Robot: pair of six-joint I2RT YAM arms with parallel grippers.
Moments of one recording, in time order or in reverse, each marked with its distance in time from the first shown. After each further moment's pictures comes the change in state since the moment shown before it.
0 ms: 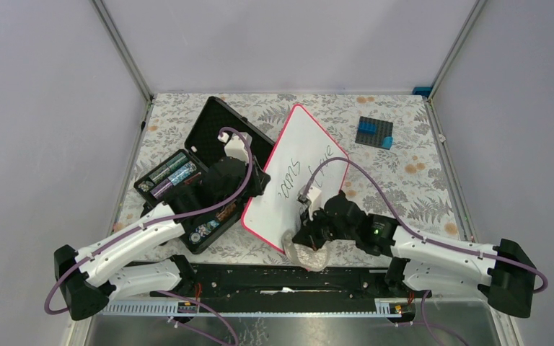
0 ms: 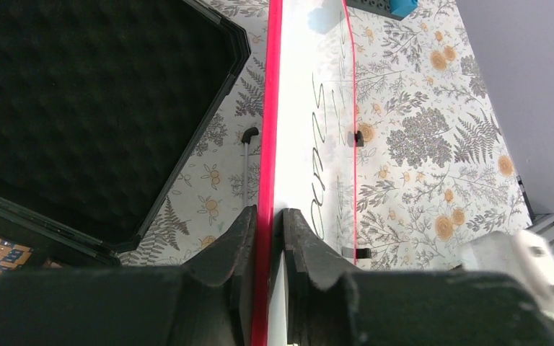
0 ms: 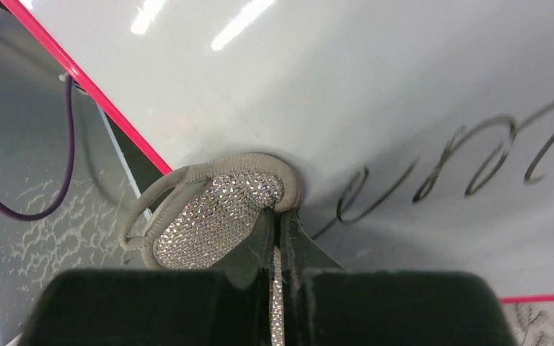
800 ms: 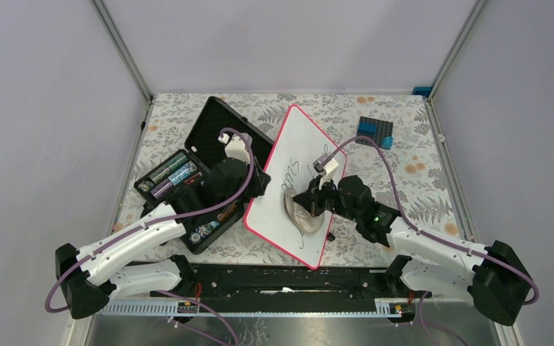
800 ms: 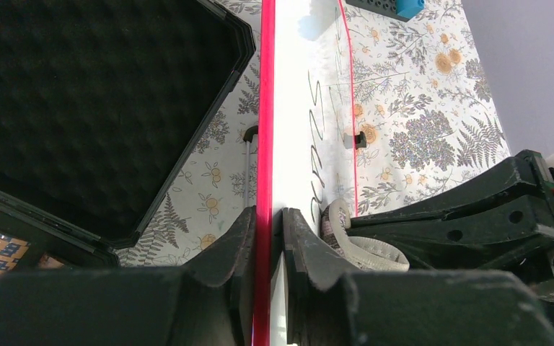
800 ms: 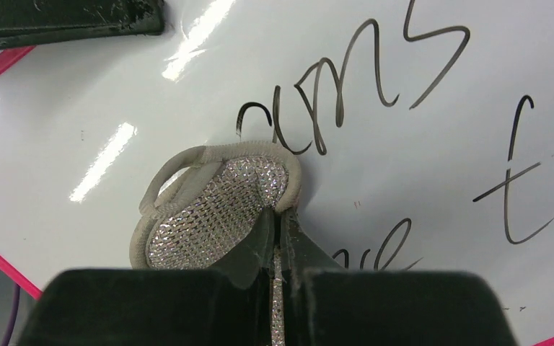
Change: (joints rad) left arm -0.010 0.009 -0.002 -0.003 -0.027 -0.019; right arm -0.223 0.097 0.034 0.323 0.070 -0.080
